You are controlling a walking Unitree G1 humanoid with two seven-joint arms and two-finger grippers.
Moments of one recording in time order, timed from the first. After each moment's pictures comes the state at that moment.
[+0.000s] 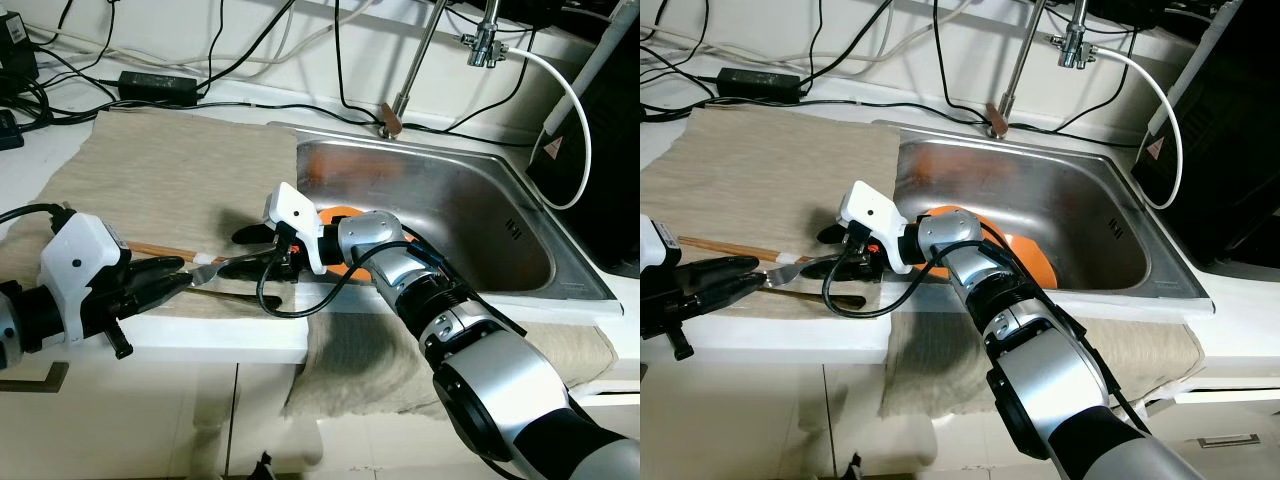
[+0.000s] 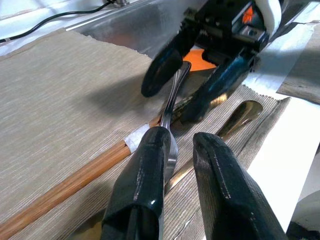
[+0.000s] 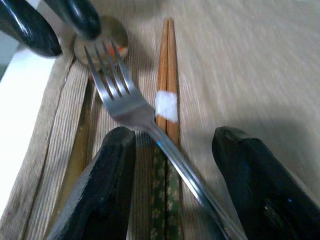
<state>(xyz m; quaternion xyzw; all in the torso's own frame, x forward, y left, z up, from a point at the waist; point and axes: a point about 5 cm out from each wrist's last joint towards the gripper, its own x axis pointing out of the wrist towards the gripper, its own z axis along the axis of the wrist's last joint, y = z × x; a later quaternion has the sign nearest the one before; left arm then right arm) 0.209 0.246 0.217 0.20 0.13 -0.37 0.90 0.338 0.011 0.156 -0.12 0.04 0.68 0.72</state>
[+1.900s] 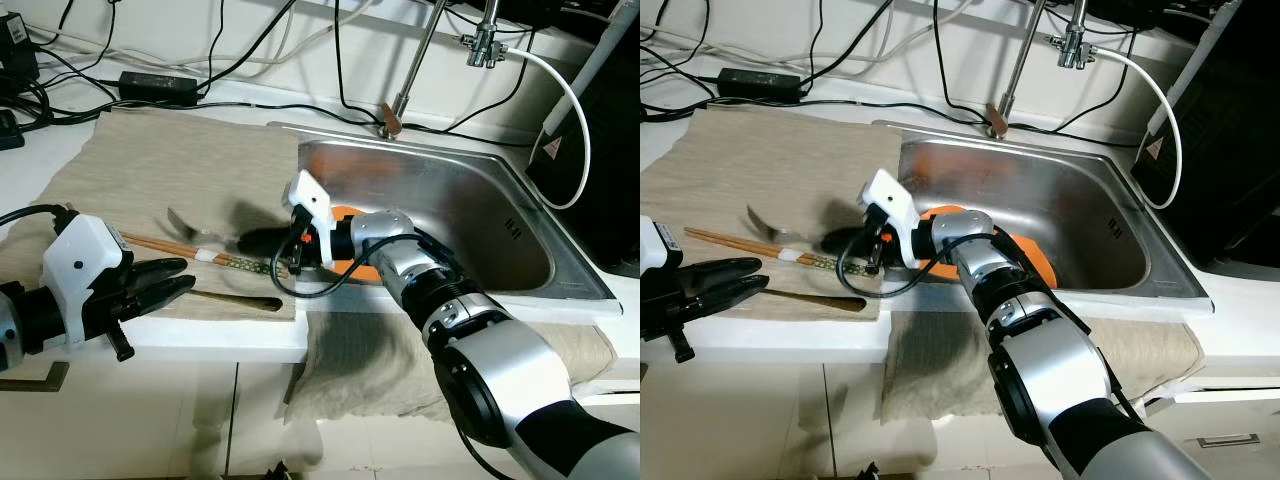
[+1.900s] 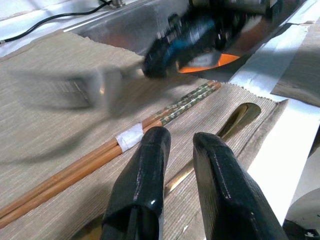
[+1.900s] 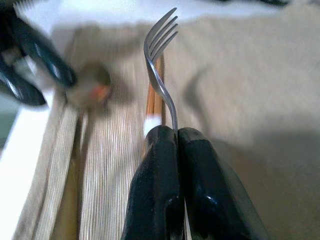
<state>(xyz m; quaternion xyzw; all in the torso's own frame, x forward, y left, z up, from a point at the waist) 0.208 0.245 0.218 0.20 0.13 -0.38 0.90 0.352 -0.003 0.173 0.00 0.04 0.67 0.74</state>
